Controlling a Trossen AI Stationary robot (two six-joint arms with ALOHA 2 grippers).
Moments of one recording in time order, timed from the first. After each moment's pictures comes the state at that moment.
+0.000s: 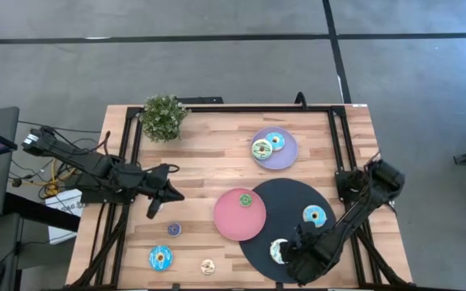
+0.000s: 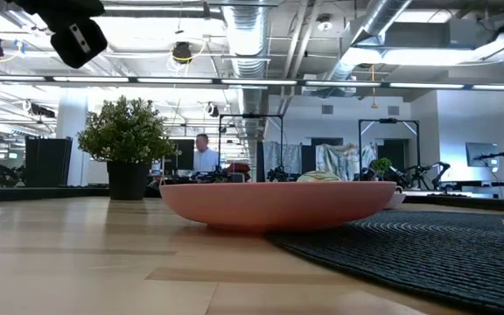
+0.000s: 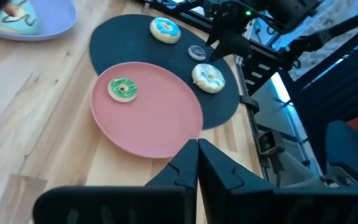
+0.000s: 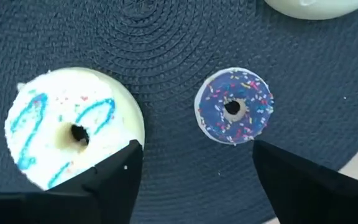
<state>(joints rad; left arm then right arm) -0.37 0.74 0.59 -0.25 -0.14 -0.56 0.85 1.88 1.31 -1.05 0.02 2.28</state>
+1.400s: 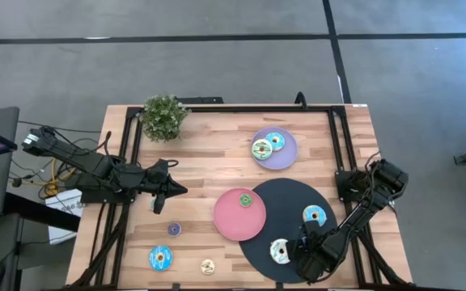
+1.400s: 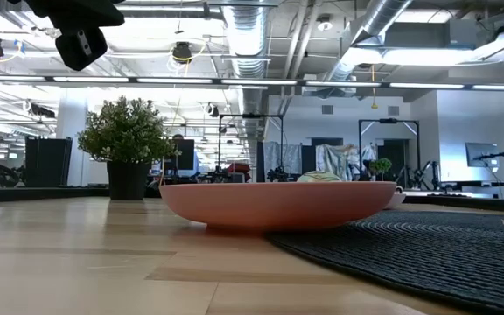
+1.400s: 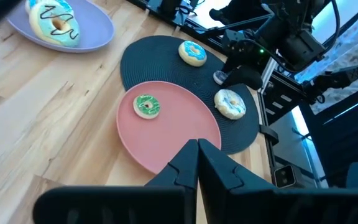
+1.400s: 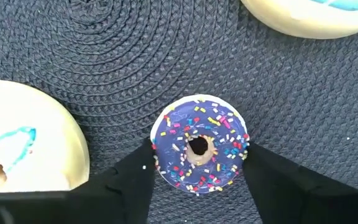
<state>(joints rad) -0.37 0.76 0.59 -0.22 -0.27 -0.64 0.90 1.86 1.13 -0.90 0.06 2.27</state>
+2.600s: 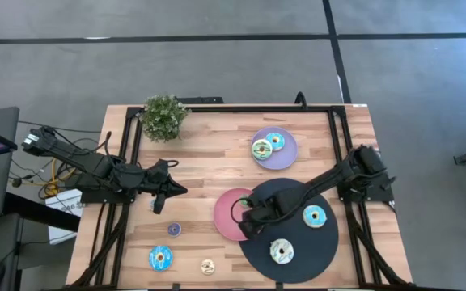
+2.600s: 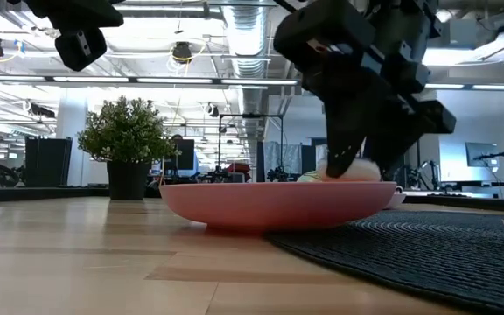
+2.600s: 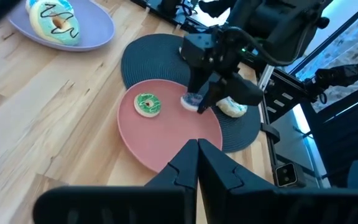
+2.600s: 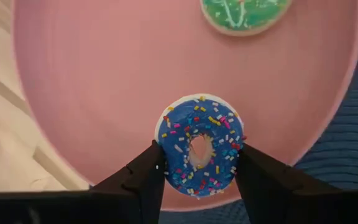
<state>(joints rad) -0.37 0.76 0.59 -0.23 -0.27 -0.64 0.38 1.91 1.30 -0.66 0.07 1.28</state>
